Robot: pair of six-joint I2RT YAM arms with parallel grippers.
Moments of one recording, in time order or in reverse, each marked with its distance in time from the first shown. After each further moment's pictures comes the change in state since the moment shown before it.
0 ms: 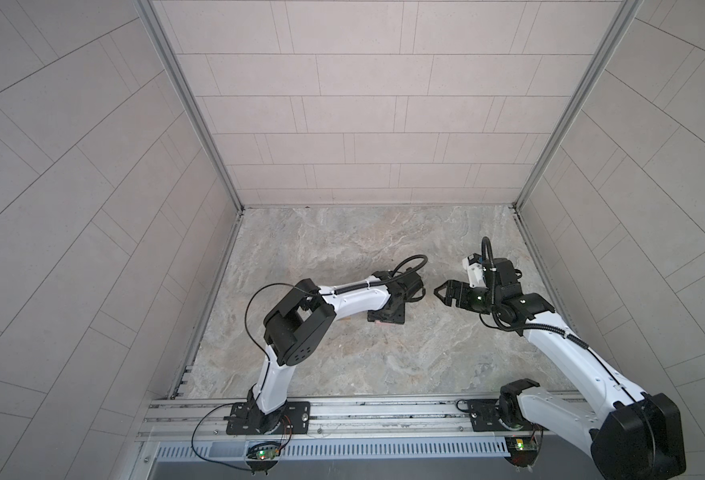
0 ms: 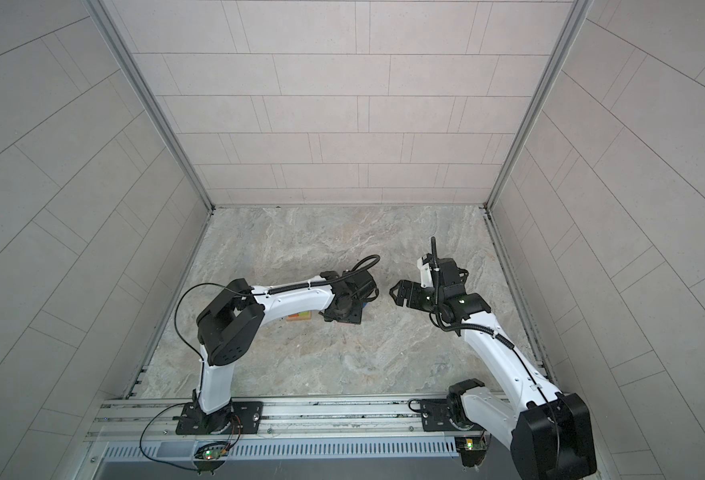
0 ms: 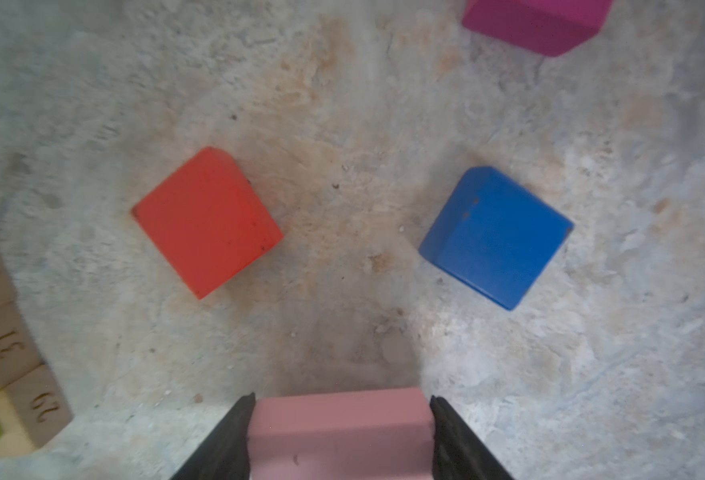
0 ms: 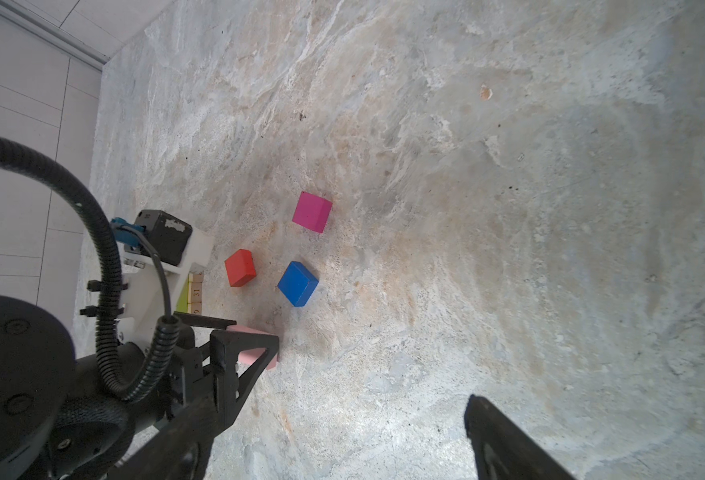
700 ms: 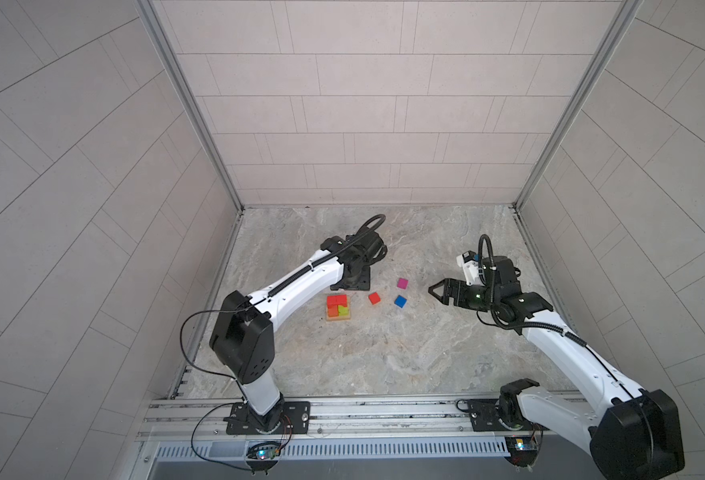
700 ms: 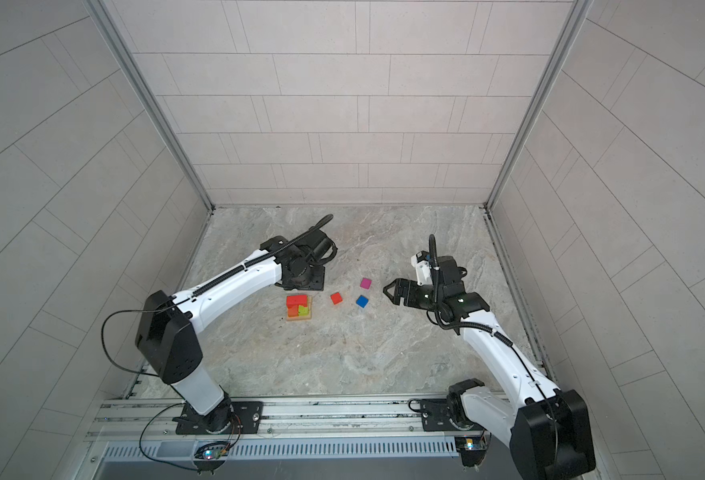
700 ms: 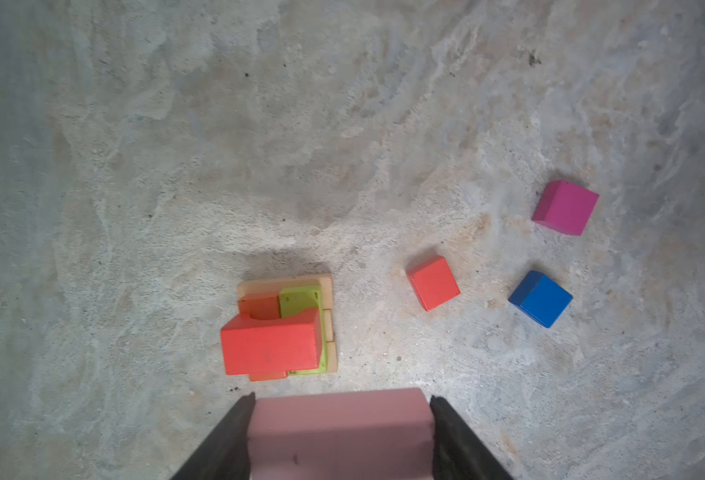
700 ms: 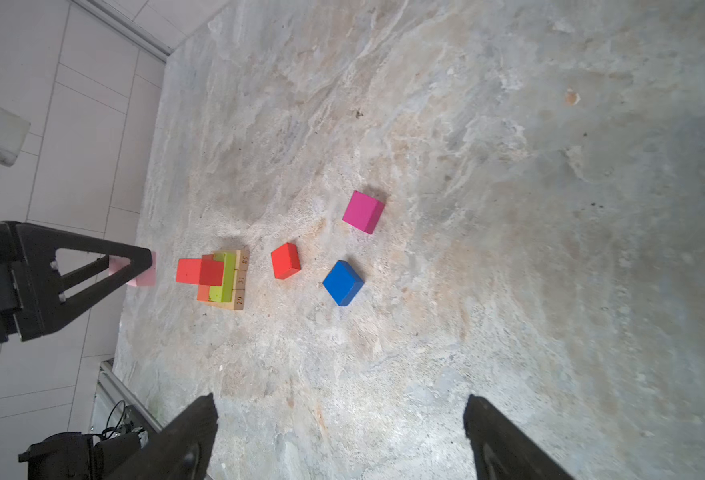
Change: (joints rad) left arm 0.268 -0.307 0.051 -0.251 -0.055 0.173; right arm 0.005 0.018 0.000 0.080 -0.134 -0.013
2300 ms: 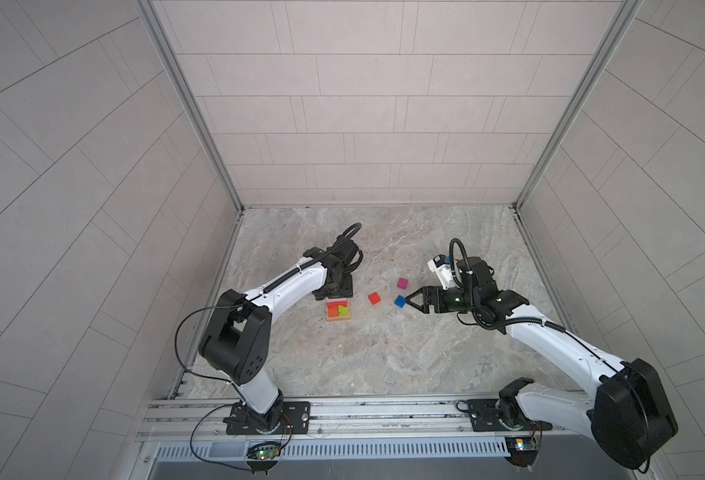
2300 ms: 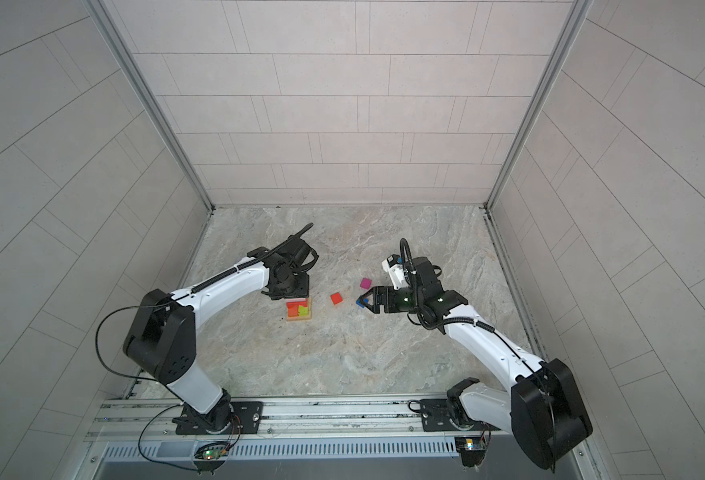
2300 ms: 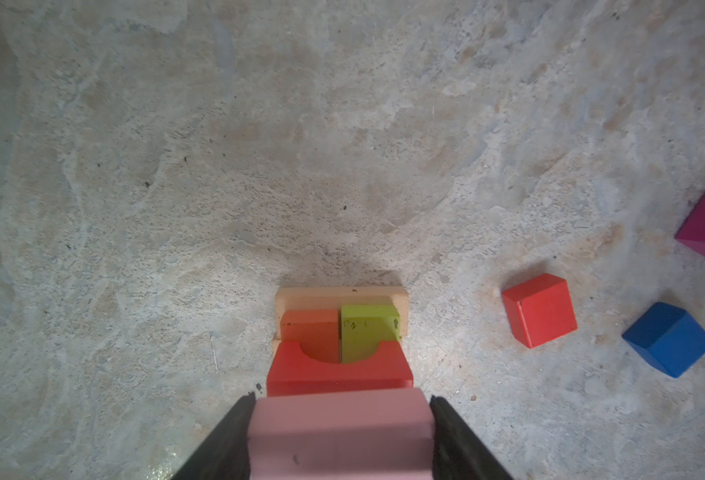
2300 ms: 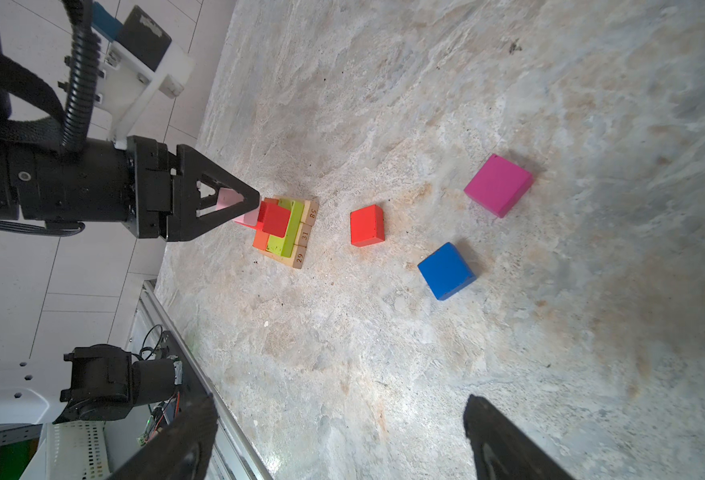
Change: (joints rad) left arm 0.138 -0.023 -0.261 0.214 0.095 0.047; right arm 0.186 0.107 0.001 0.131 -0.066 -0.005
